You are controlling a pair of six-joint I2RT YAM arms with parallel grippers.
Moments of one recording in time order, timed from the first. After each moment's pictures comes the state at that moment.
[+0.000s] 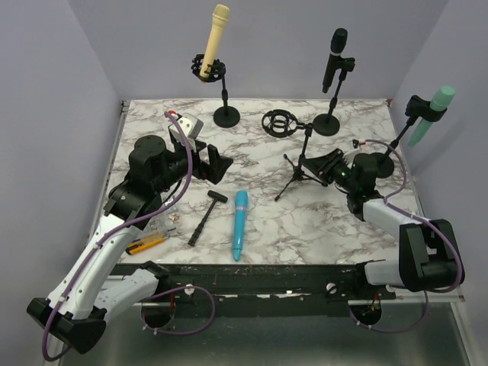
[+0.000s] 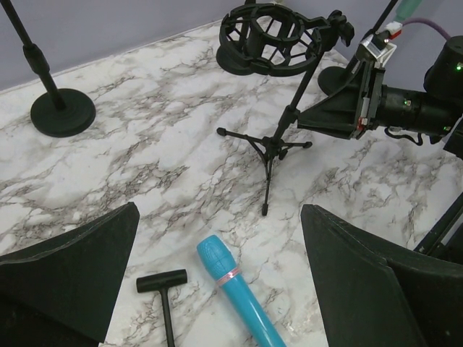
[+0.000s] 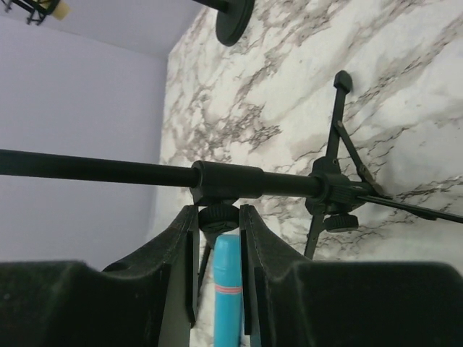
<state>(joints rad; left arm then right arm) -0.49 0.92 1.10 -0.34 0.25 -0.14 0.11 1.36 0.50 0.62 -0.45 1.01</state>
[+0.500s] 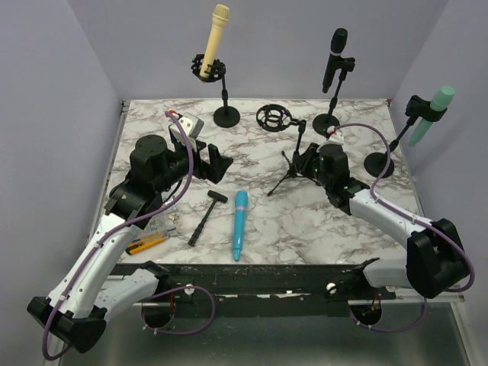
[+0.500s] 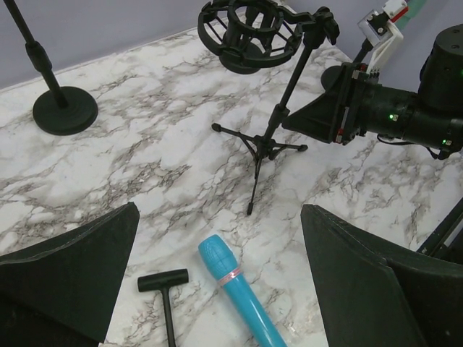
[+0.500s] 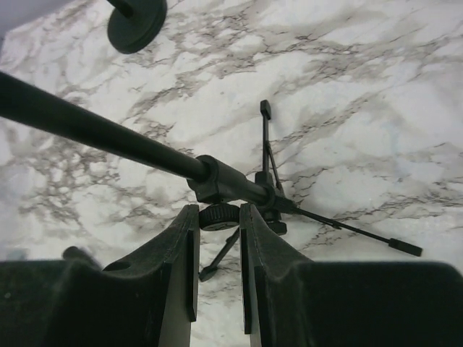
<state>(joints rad) -0.49 0.92 1.10 -0.34 0.24 -0.14 0.43 1.32 0.73 0.20 0.13 0.56</state>
